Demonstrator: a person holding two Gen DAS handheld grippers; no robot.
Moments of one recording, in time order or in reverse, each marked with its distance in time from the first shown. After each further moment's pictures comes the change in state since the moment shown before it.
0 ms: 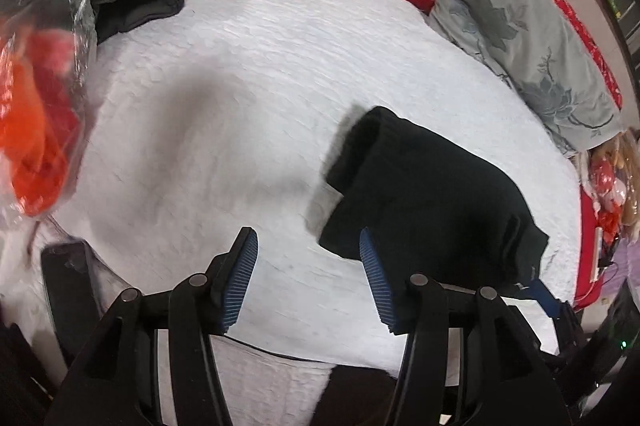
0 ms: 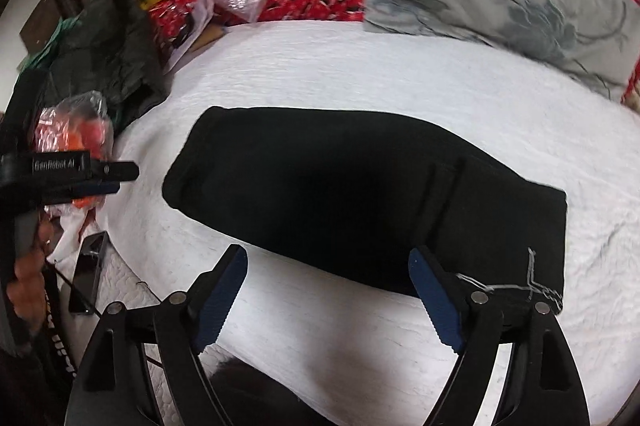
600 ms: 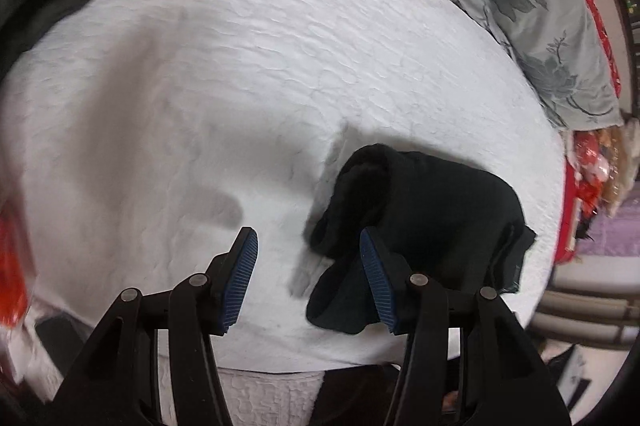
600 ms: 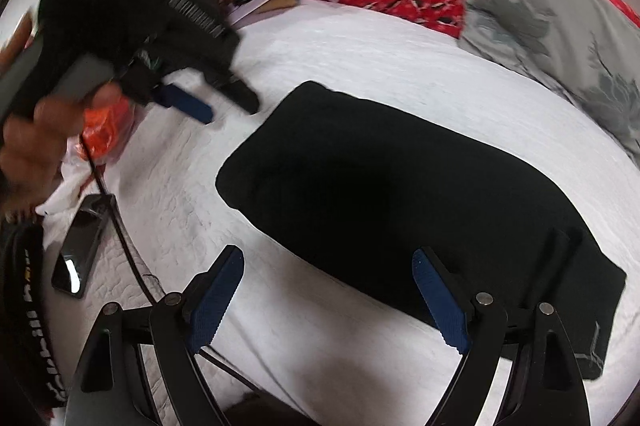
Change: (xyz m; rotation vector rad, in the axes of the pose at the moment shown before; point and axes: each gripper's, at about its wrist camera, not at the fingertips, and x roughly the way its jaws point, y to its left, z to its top) left arm 0.068 -0.007 0.080 0.055 0.304 -0.141; right arm 0.059 0.096 0.010 -0.243 0.022 0.037
